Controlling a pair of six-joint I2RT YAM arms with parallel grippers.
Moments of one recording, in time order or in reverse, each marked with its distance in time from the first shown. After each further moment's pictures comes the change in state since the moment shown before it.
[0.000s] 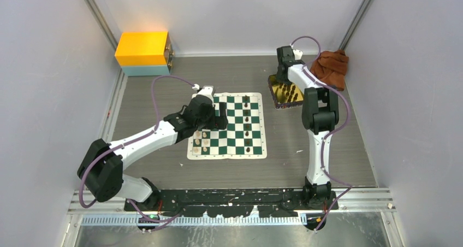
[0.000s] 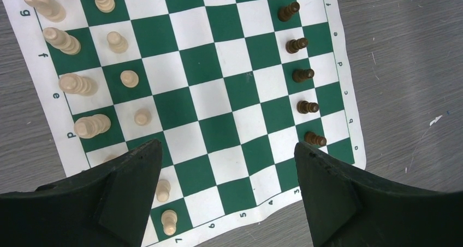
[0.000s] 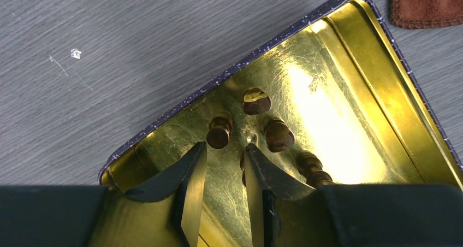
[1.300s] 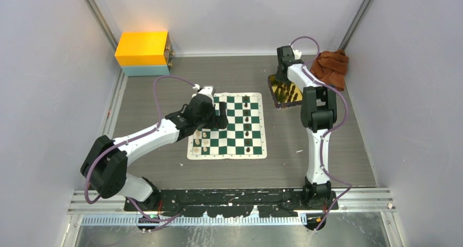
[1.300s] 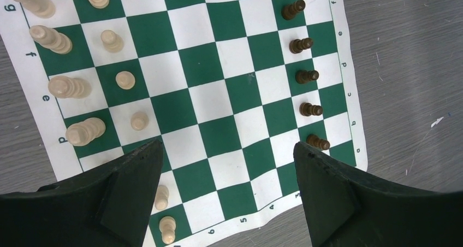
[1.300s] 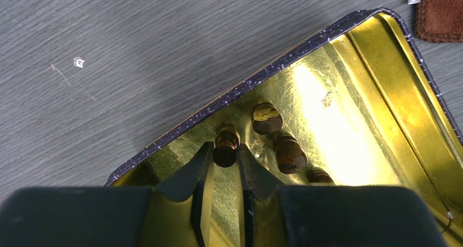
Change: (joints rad) left arm 0.026 0.041 0.000 0.023 0.042 -0.003; right arm -0.016 0.055 0.053 0.003 -0.033 -0.005
